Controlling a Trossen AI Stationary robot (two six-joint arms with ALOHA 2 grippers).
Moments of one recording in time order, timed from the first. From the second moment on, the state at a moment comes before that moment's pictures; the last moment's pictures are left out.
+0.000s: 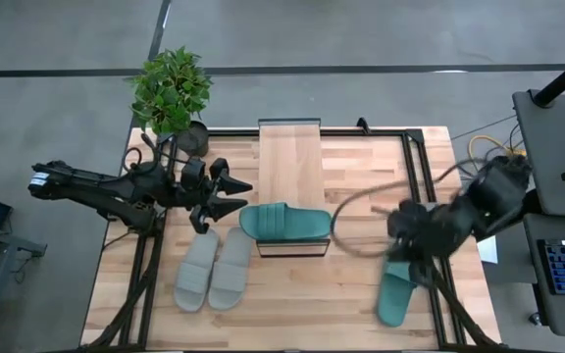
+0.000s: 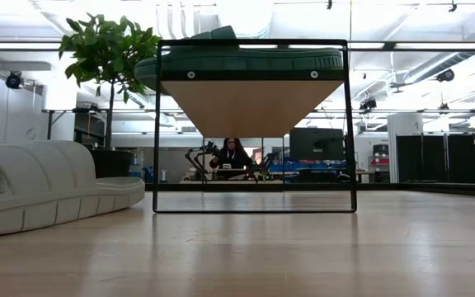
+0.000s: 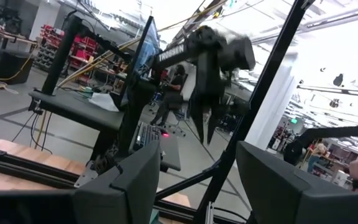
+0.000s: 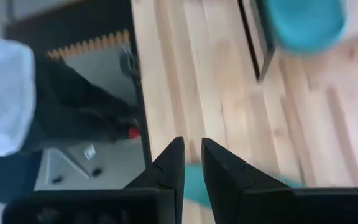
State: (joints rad) left arm -0.14 0.94 0.83 0.38 -0.07 -0.40; right arm 0.65 1.47 2.02 -1.57 0.08 0.84
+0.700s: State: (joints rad) left arm -0.14 0.94 0.79 0.38 -0.06 -0.41; right arm 0.87 1.47 1.48 -1.43 0.09 1.23
